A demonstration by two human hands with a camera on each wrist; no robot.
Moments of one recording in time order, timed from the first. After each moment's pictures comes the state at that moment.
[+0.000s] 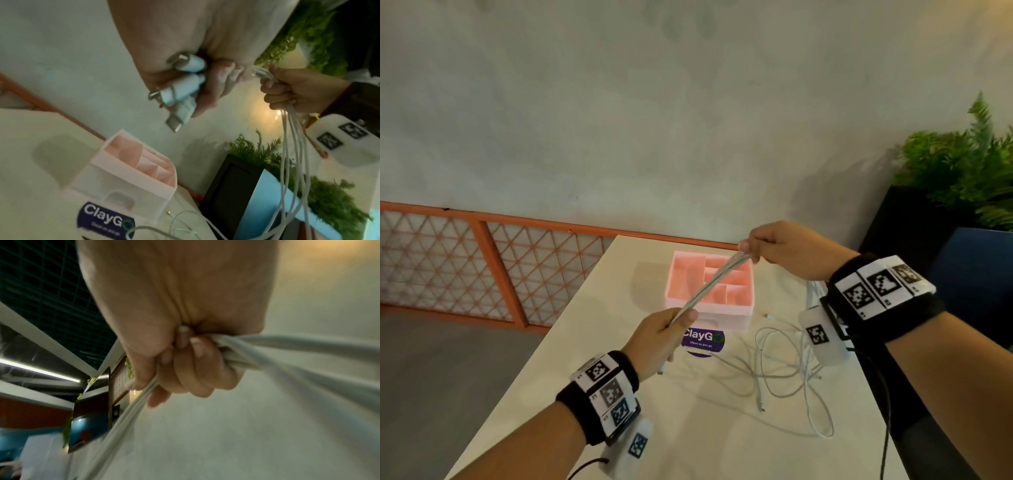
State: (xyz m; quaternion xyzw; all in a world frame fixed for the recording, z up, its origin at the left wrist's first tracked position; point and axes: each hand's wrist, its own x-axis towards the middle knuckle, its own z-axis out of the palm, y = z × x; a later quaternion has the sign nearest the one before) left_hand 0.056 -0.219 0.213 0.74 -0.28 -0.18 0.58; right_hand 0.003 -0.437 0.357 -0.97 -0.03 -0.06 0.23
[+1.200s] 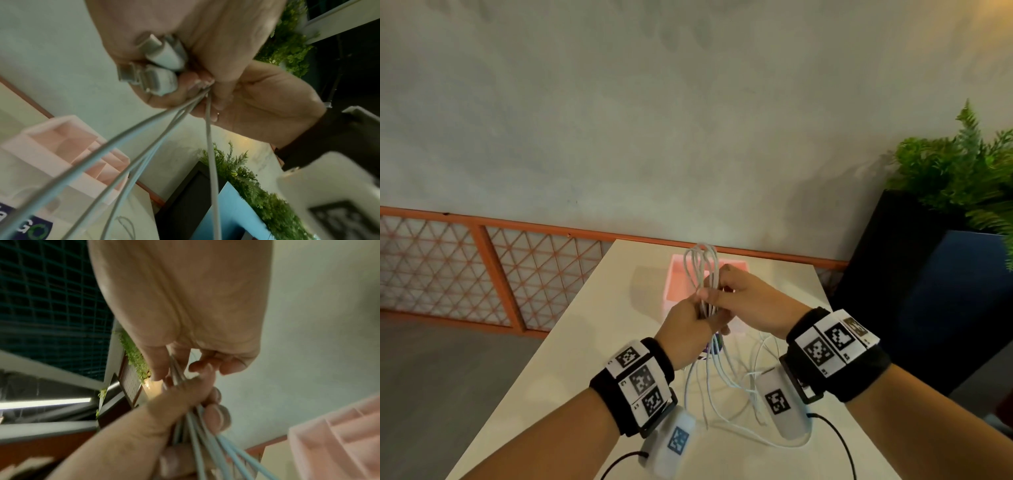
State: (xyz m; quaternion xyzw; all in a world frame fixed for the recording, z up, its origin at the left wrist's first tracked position) left_hand 0.033 -0.258 0.243 0.70 -0.30 -0.17 0.63; right_hand -0.017 -0.374 0.311 -0.89 -0.03 -0.01 0.45
